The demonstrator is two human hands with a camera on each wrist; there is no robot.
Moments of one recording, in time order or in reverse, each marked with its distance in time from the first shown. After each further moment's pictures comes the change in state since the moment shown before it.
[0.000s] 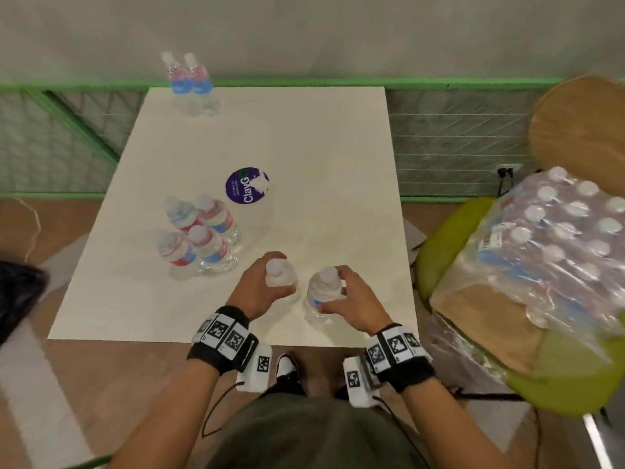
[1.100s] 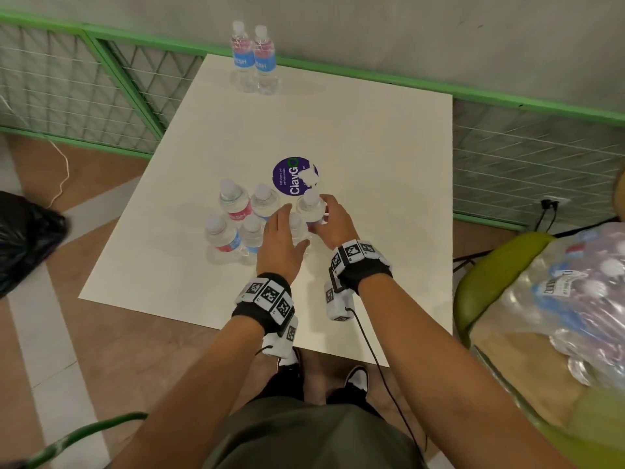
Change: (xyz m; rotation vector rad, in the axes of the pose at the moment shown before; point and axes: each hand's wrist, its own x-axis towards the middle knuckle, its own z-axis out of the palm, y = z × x) left_hand 0.051 -0.006 -0.039 0.213 0.428 0.004; right_hand 0.143 -0.124 0.063 -0.158 0.036 -0.121
